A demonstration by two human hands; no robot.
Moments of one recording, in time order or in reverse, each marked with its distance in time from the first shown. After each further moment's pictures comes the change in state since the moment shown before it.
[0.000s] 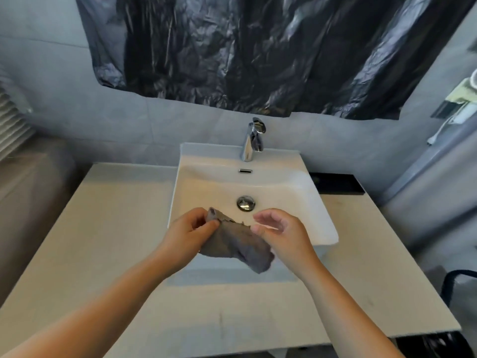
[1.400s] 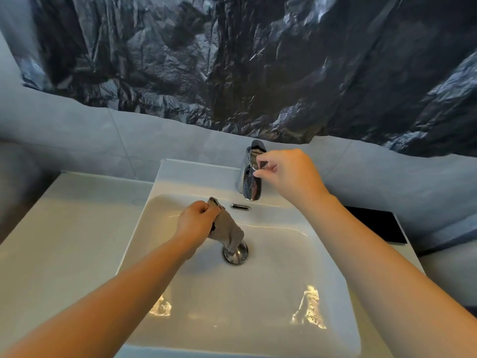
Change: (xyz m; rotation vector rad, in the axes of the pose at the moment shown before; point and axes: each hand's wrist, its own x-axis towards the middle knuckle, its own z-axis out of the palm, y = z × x) left_hand 0.259 -0.006 0.071 -0.183 0.262 -0.425; right_hand 0.315 -0.011 -0.071 -0.797 -0.128 -0.355
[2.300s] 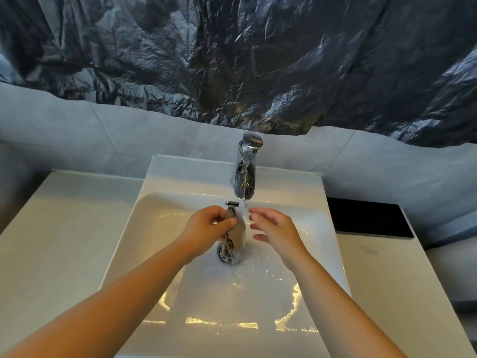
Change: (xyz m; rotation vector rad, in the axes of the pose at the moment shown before) left_hand 0.004 -0.009 0.026 0.092 -0.268 0.164; right_hand -0.072 0.036 0.101 1.076 -0.141 0.621
